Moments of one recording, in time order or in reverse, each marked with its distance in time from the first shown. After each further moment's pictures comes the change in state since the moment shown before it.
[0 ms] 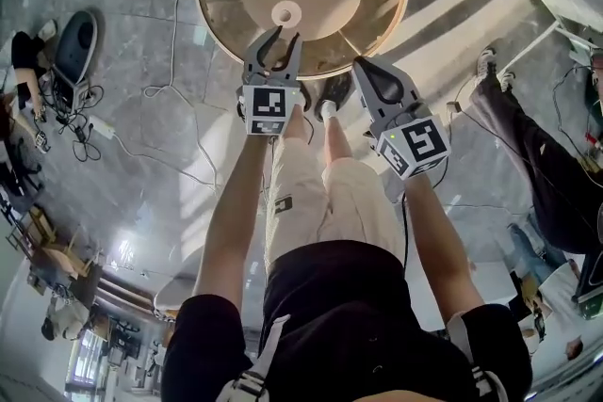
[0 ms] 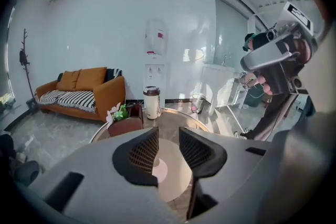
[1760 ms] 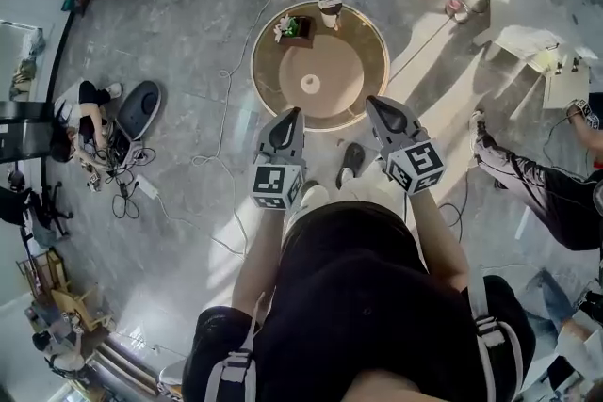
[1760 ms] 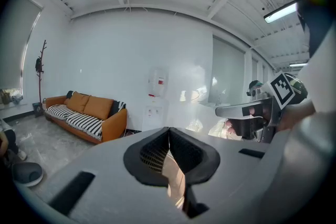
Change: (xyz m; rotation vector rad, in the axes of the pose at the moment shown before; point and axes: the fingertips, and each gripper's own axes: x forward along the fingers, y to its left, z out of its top) left arm -0.282 -0.061 0.186 -0.078 -0.320 0.005; right arm -0.171 0.129 0.128 -0.184 -0.257 -0.023
